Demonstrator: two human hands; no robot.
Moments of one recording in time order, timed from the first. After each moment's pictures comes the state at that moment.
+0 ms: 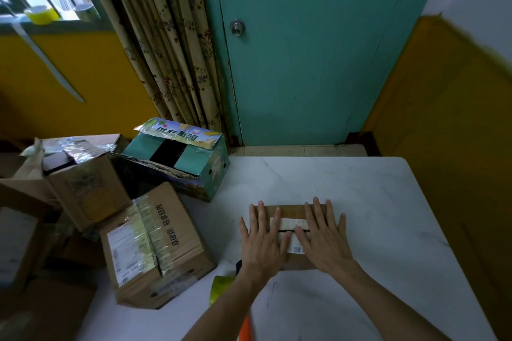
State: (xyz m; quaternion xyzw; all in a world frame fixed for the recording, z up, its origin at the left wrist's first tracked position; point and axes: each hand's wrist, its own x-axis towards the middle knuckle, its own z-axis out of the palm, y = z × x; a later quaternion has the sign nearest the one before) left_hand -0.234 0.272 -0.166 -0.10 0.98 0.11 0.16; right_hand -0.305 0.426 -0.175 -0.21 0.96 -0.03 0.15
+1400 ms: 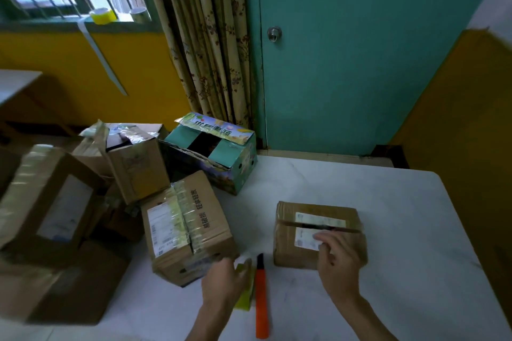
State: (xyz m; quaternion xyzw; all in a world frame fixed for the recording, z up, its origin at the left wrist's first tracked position) left_hand -0.113 0.194 -0.177 -0.39 0.88 0.22 0.14; right_hand -0.227 0.402 -0.148 -0.20 0.83 -0.49 -0.16
